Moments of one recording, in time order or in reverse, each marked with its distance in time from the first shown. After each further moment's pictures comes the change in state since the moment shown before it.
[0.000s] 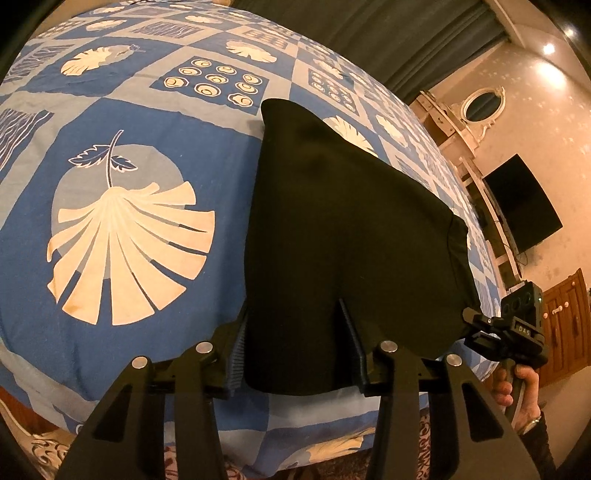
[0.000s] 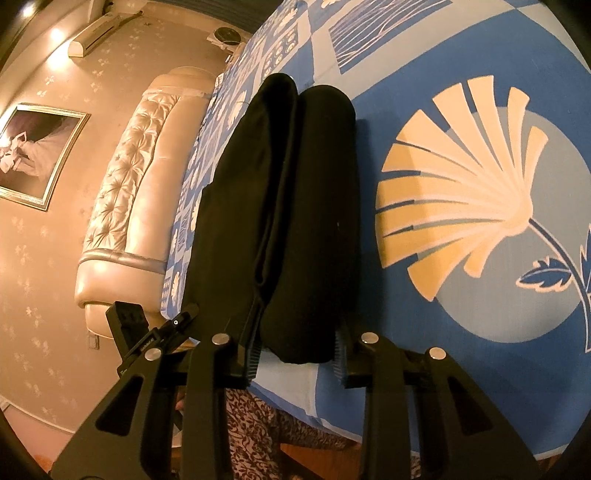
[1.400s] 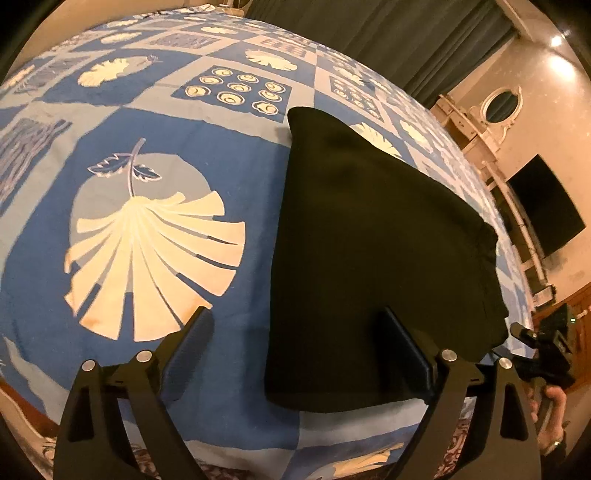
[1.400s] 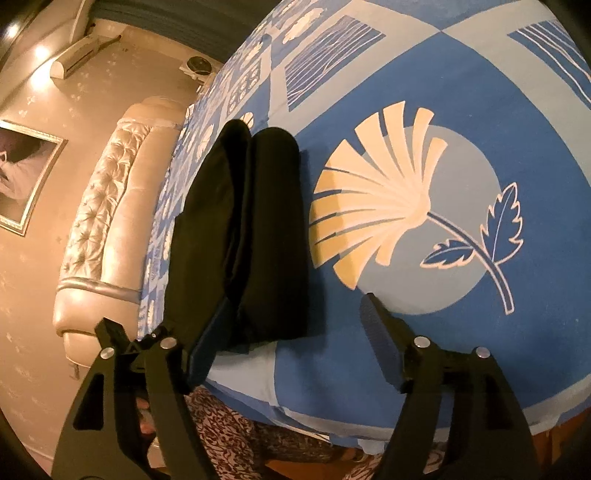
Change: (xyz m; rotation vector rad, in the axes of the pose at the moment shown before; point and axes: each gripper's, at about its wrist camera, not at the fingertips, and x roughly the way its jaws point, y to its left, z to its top) left arm 0.004 0.003 0.002 0.019 -0.043 0.138; right arm -0.039 -0.007 -0.021 0.039 -0.128 -0.143
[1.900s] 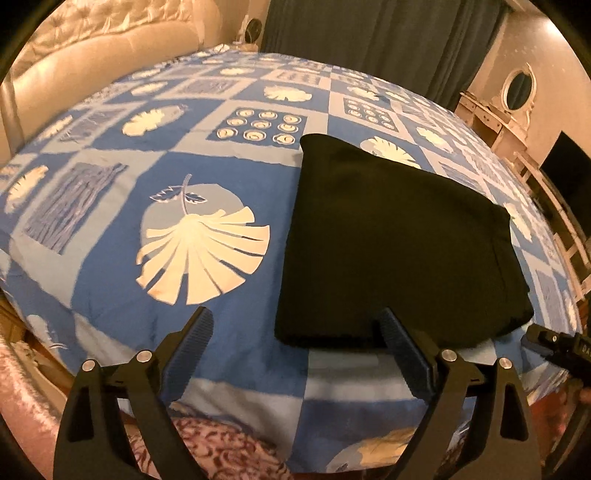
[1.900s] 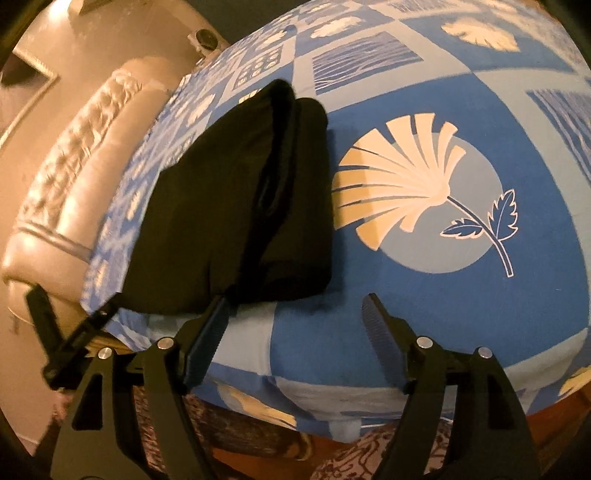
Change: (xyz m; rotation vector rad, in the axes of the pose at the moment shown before) left arm -0.047 -0.035 -0.036 0.100 -0.119 0.229; right arm 0.006 0.052 -0.034 -0.222 -0.005 -0.220
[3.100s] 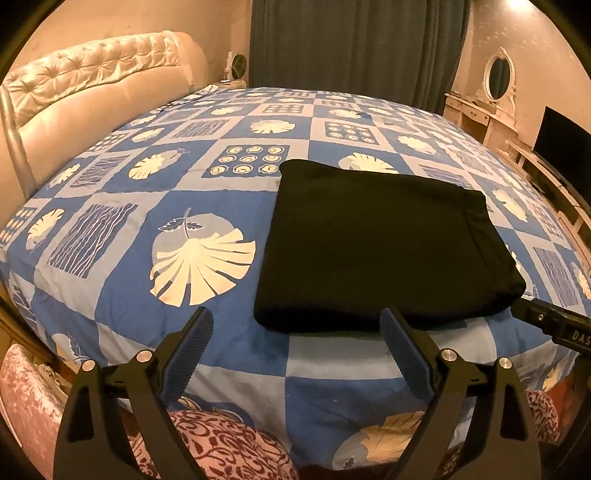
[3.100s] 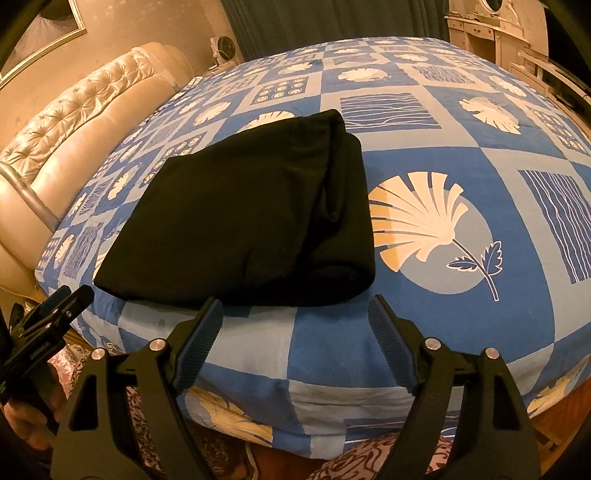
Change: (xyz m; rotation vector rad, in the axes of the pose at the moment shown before) left arm -0.027 -0.035 -0.020 0.109 -0.119 0.055; right arm -0.005 0.050 -0.023 -0.197 -0.148 -0.171
